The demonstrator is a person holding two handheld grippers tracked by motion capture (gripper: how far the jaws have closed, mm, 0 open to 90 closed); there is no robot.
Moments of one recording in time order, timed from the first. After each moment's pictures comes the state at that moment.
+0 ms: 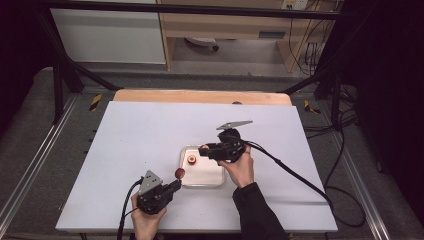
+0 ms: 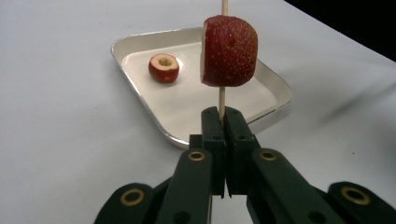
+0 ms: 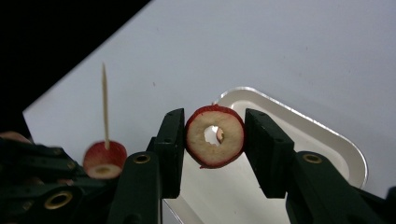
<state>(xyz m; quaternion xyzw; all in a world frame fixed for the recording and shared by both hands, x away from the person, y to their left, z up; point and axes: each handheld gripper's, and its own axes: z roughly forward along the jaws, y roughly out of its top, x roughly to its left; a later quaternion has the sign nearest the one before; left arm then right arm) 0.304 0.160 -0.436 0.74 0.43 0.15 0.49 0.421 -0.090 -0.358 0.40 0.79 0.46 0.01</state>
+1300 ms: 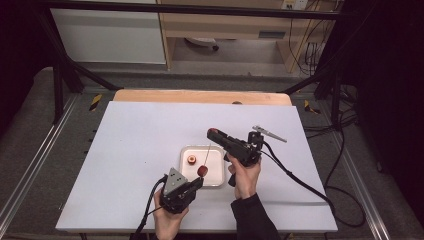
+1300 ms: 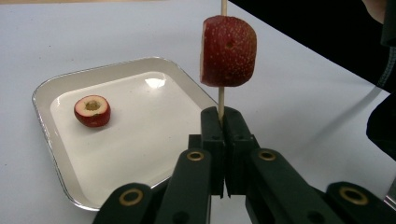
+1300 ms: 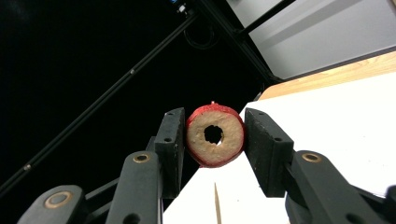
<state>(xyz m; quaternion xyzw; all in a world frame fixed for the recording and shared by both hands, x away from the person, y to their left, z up) 0.300 0.100 -0.413 0.75 0.40 0.15 0.51 0.392 -0.126 -0.351 0.44 0.55 0.71 -0.05</state>
